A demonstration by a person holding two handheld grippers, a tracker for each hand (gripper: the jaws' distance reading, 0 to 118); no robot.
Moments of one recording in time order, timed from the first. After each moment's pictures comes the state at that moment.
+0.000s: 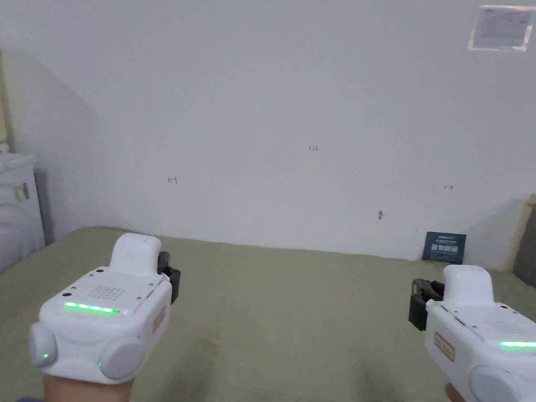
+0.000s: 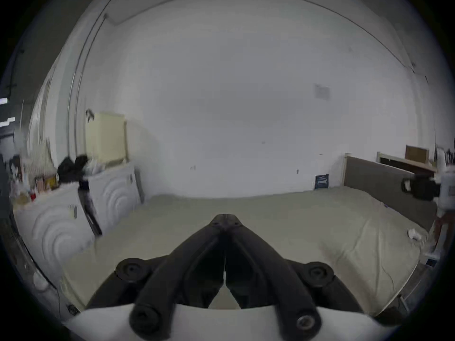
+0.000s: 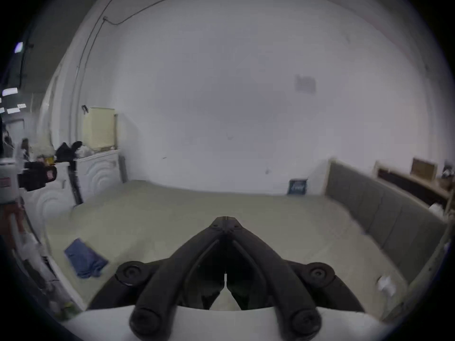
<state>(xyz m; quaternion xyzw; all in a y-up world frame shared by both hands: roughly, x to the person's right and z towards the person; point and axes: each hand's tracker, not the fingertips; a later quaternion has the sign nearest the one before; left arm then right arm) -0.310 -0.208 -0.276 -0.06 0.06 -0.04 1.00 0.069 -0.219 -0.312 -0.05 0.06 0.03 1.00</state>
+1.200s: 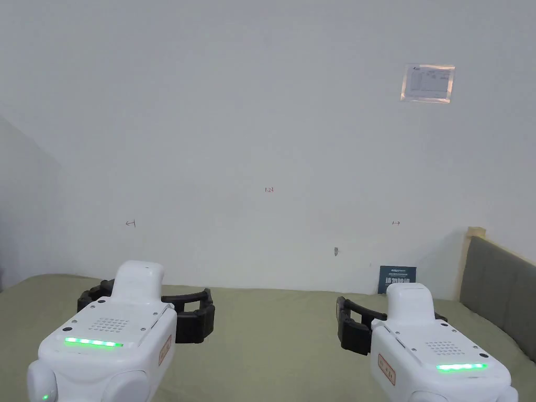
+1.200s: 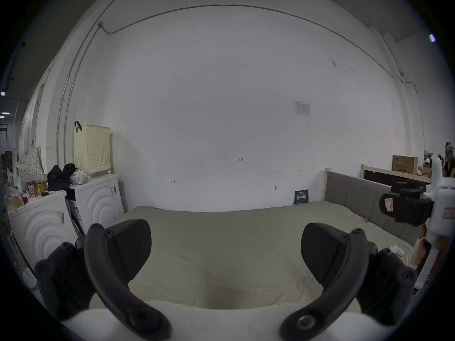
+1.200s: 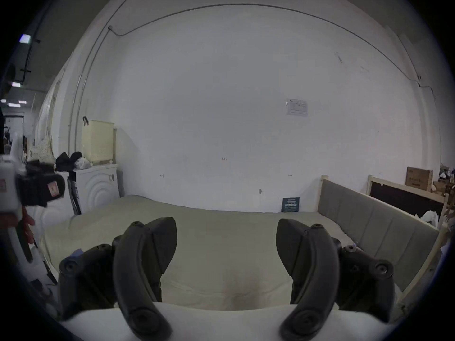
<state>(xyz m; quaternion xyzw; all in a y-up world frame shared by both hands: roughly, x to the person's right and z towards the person) -0.250 -0.181 -0.255 -0.04 0.03 -0.02 1.00 0.082 -0.195 -0.275 -0.02 0.08 0.00 1.00</state>
